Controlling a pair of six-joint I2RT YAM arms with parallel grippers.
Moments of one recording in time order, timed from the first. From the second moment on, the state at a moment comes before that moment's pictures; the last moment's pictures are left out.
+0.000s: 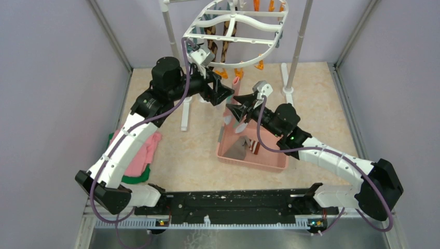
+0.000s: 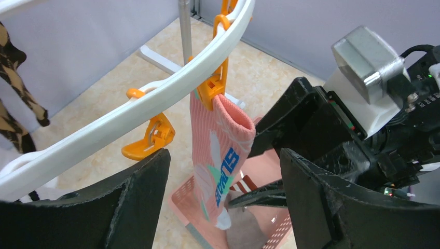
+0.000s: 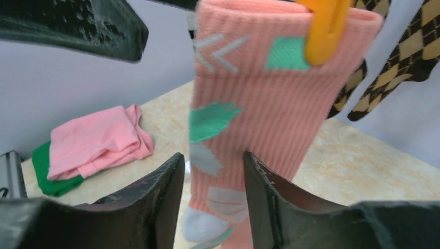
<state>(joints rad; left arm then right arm) -0.56 1.30 1.55 -0.38 0.47 -0.04 0.78 1.20 0.81 0.54 -0.13 0.06</state>
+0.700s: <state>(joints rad) -0.48 1.32 1.55 -0.34 0.57 -0.32 0.83 1.25 0.82 0.57 -0.10 0.11</state>
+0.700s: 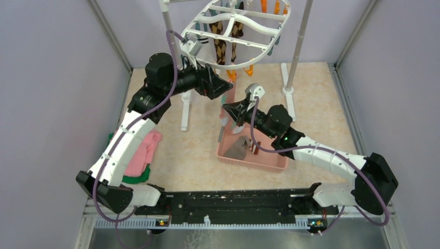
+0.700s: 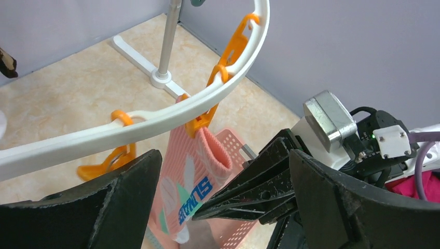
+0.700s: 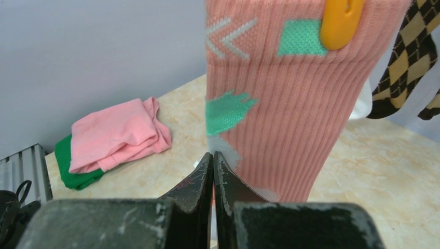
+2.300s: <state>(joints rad) -0.41 1.41 1.61 -0.29 0.53 -0.47 0.84 1.32 0.87 0.56 -0.08 0.17</state>
